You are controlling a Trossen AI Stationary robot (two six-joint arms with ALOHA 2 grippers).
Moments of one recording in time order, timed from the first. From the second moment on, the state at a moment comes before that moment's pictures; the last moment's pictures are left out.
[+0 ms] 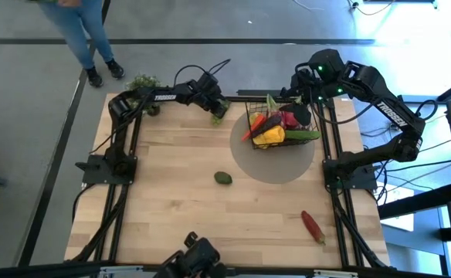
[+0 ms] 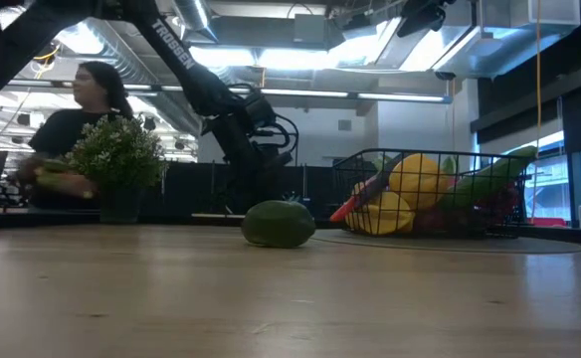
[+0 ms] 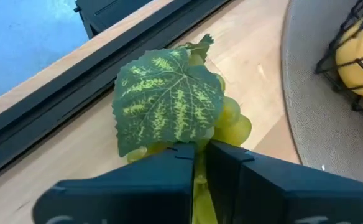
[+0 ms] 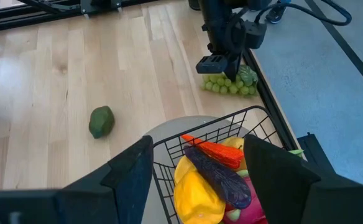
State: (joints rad) left arm 0.71 2.03 1.34 -0.18 0.15 -0.25; right arm -0.57 1.30 1.68 -1.17 -0.28 -0.21
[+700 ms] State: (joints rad) left arm 0.62 1.67 1.34 -0.22 0.11 -0.15; right arm -0.57 1.25 1.68 -1.18 -0.26 -0.22
